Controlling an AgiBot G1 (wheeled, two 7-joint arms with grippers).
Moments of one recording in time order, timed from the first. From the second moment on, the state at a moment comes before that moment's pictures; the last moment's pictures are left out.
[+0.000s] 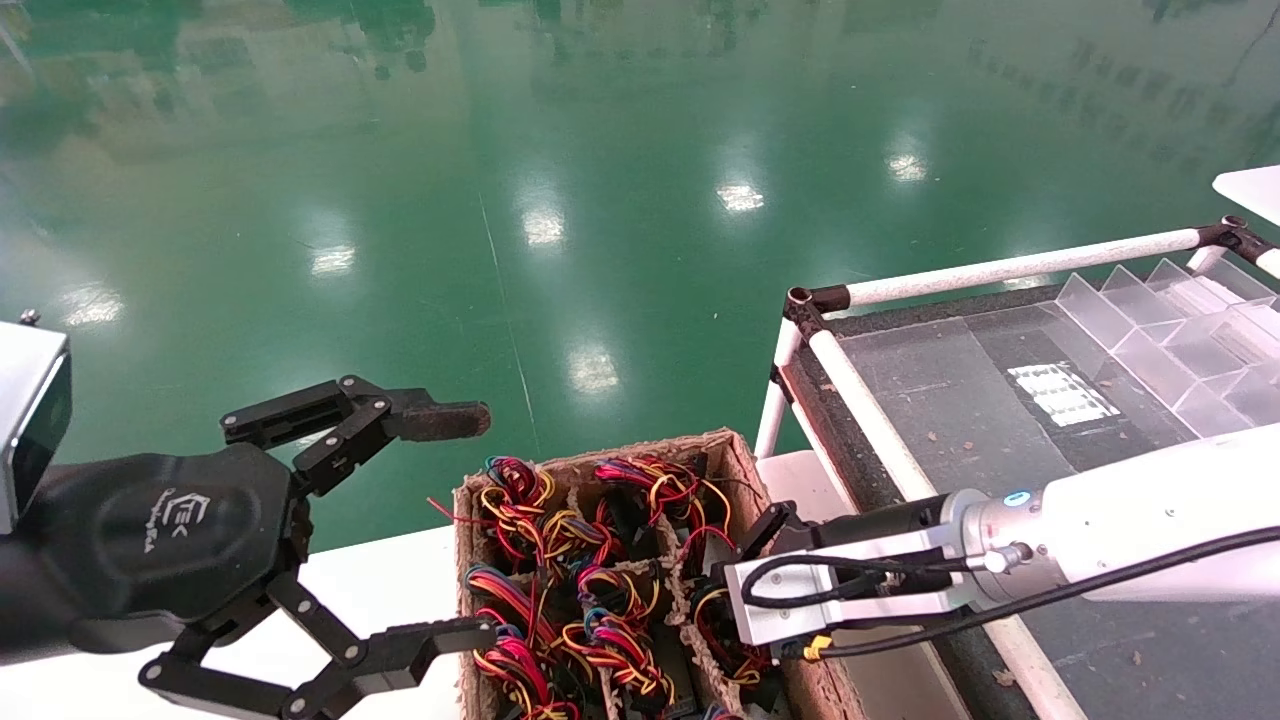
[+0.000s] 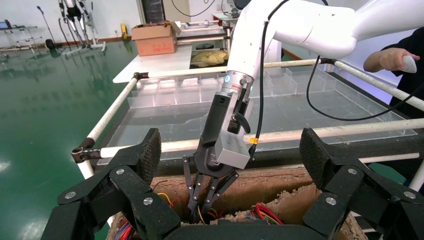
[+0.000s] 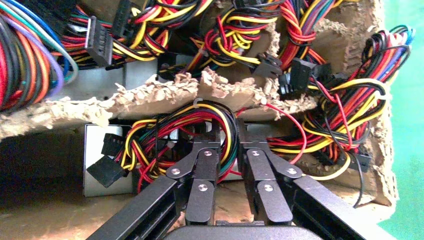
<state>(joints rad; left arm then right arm) -1.09 0.58 0.35 -1.27 0.68 1.47 -0.15 1.36 -0.92 -0.68 1.36 -1.67 -1.32 0.02</state>
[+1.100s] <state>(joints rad) -1.09 0.58 0.35 -1.27 0.68 1.47 -0.15 1.10 -0.64 -0.23 1.36 -1.01 -1.14 -0.25</state>
